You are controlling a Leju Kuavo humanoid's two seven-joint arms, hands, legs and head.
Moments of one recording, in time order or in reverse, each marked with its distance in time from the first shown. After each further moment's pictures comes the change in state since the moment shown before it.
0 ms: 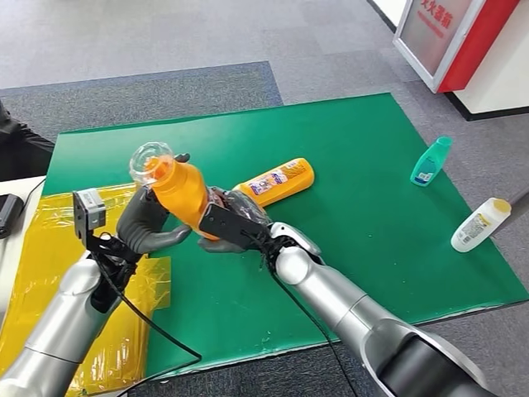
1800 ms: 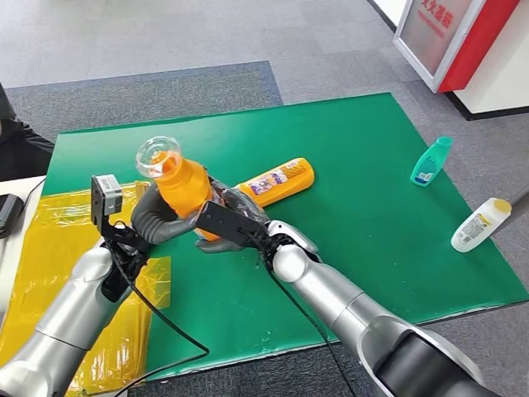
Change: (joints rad) left arm -0.078 -0.020 -0.079 0.074 0.050 -0.004 0.023; right arm -0.017 0.015 0.006 0.025 0.008 -0.007 0.002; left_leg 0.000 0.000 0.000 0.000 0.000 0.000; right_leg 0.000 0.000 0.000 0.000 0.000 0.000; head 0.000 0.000
